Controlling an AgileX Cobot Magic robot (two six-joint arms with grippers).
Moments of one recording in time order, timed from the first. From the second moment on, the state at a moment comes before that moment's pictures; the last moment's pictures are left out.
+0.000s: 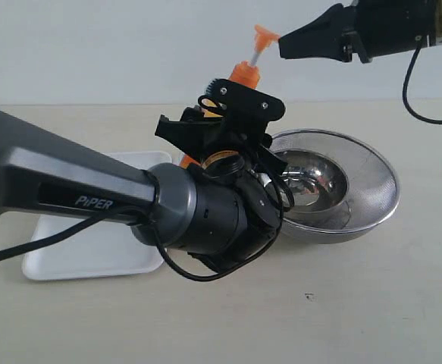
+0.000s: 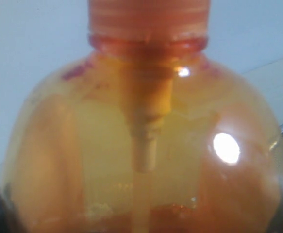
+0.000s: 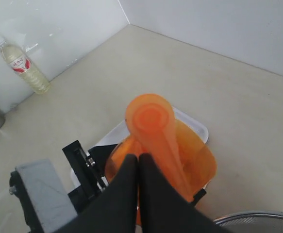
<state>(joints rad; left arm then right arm) -0.96 2.19 -1.32 -1.31 -1.06 1.15 0.06 1.76 -1.32 -1.75 -1.09 1.75</state>
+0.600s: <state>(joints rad) -0.96 2.19 -1.32 -1.31 -1.06 1.15 0.06 1.77 -1.32 -1.75 -1.12 1.74</state>
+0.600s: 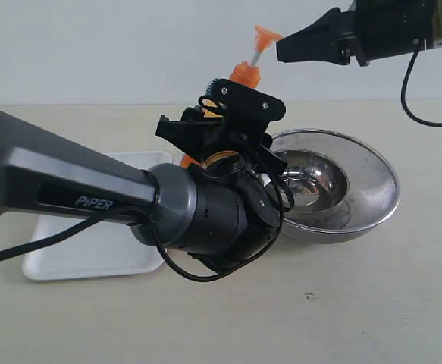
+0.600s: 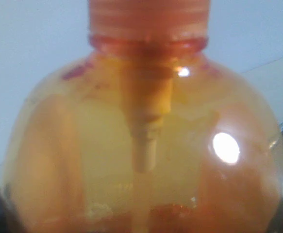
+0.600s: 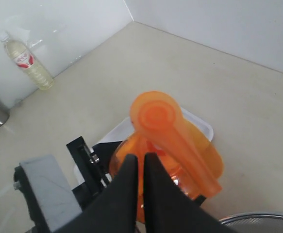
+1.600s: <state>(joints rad) -0.96 2.19 -1.32 -1.31 -1.06 1.16 0.06 1.82 -1.59 -1.75 -1.06 1.82</state>
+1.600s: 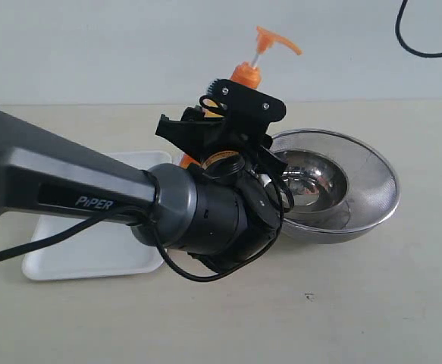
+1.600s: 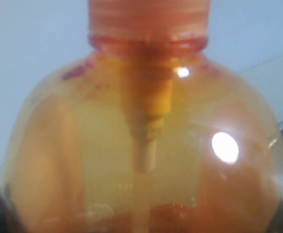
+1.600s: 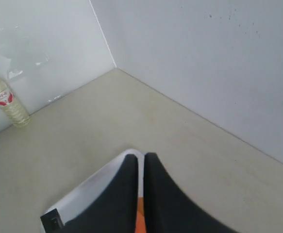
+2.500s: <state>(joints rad) -0.96 2.19 -1.32 -1.31 -1.06 1.18 0.06 1.88 -1.60 -1.75 -1.17 1.84</state>
